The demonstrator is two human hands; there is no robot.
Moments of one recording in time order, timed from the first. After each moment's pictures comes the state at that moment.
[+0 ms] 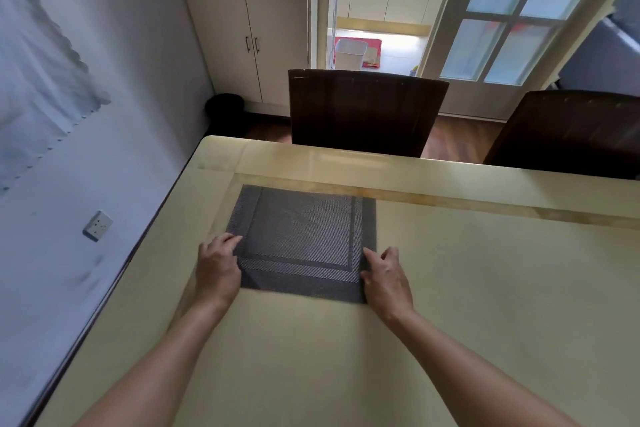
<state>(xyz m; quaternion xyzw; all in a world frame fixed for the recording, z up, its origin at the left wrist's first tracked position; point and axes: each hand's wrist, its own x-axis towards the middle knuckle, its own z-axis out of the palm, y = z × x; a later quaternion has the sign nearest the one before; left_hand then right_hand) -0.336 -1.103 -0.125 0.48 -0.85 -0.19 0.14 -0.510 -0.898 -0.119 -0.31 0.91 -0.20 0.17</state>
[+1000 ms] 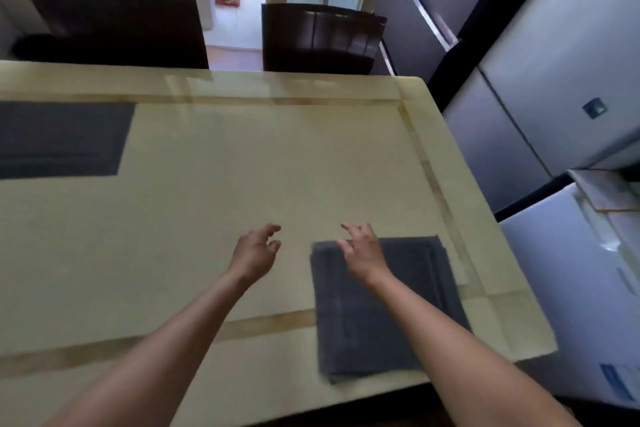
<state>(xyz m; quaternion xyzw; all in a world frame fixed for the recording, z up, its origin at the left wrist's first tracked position) -0.460 -0.538 -0.052 0.32 -0.83 -0.45 -0.07 -0.565 -0.359 -0.054 -0.17 0.93 -0.24 0.22</state>
